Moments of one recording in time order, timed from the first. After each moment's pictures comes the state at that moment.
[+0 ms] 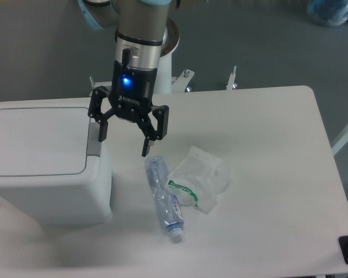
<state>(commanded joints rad) 2.36 -1.61 -1.72 -0.85 1.17 0.64</state>
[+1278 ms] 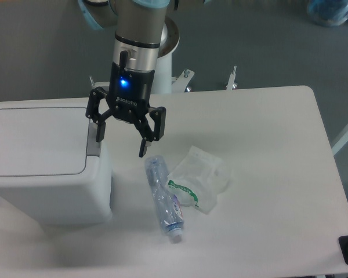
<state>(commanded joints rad) 2.35 -1.60 -1.73 -0.85 1.17 0.63</state>
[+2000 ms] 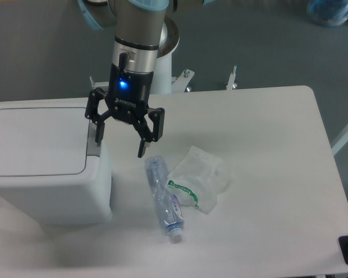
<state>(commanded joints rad) 2.35 -1.61 -1.74 -0.85 1.17 0.63</state>
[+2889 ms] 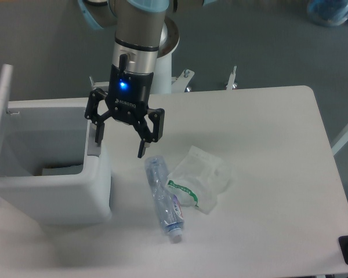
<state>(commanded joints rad) 2.35 -1.61 -1.67 -0.85 1.17 0.59</state>
